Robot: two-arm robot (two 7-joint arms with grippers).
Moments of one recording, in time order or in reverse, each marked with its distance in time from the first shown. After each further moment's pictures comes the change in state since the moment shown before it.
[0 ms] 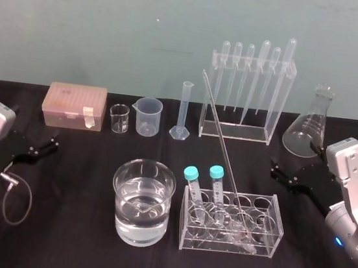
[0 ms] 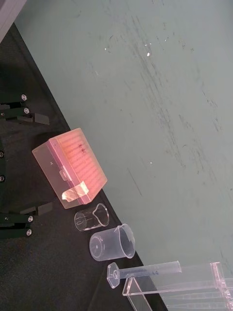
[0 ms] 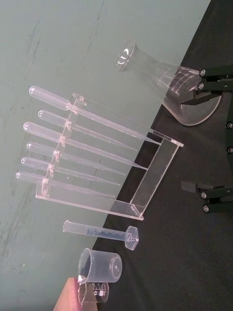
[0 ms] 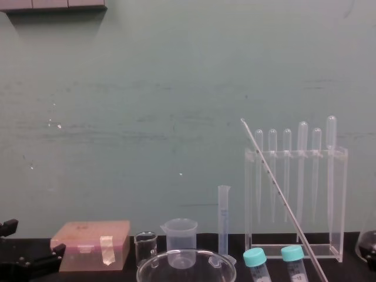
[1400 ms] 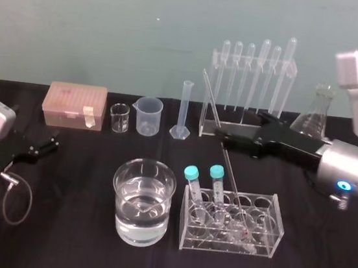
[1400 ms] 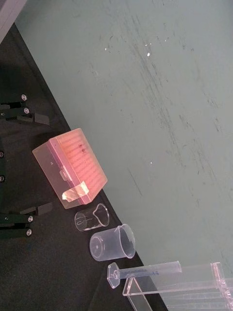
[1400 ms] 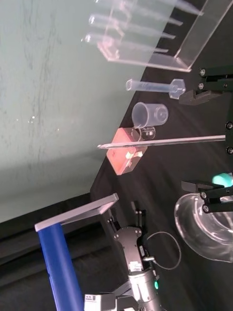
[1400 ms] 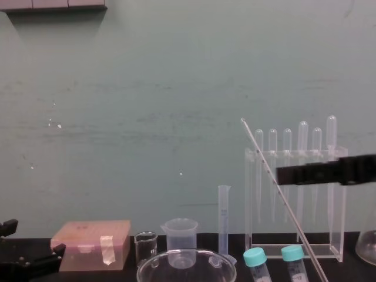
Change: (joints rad) left arm 0.000 0.000 0.000 0.000 0.000 0.000 0.000; right arm 0.176 0.071 0.030 -0.247 0.476 0.502 0.516
